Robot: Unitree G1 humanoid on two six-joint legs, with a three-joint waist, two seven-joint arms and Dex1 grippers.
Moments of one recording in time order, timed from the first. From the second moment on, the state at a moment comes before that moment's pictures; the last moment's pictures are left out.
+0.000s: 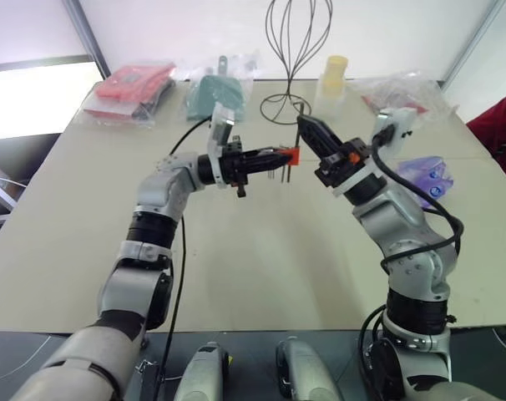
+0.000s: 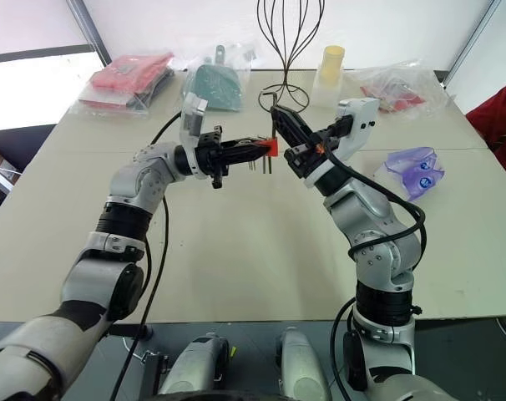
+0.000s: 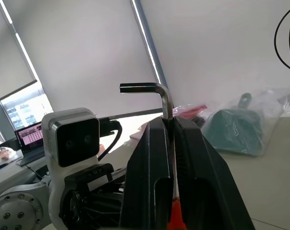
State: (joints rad) left arm -0.98 0.23 0.01 0.54 -0.47 0.36 -1.29; right arm -0.52 -0.19 -0.16 -0.41 0.74 0.63 0.29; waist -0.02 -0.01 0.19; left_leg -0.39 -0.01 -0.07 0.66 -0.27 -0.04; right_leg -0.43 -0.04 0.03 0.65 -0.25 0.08
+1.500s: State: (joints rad) left arm -0.94 0.32 0.03 0.56 -0.44 0.41 -1.30; right arm -0.46 -0.42 -0.14 -0.42 0.75 0.64 0.42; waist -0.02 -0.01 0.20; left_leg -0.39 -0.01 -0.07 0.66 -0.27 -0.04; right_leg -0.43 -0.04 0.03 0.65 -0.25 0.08
